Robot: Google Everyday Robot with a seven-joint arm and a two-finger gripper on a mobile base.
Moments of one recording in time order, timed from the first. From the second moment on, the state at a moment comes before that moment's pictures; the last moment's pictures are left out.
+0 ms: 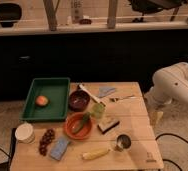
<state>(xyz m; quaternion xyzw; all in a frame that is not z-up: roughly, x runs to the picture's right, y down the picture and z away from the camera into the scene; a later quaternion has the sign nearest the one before) 0.292 0.110 0.681 -0.28 0.02 0.03 0.96</state>
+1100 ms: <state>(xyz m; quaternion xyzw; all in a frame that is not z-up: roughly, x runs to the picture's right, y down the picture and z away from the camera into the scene) 0.286 0.114 0.715 -0.26 0.02 -0.01 0.96</state>
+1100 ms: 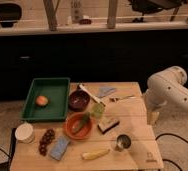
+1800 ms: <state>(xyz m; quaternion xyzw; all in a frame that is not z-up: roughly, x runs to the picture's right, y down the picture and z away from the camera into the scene) 0.277 0.120 0.749 -0.25 0.01 -0.03 0.97</state>
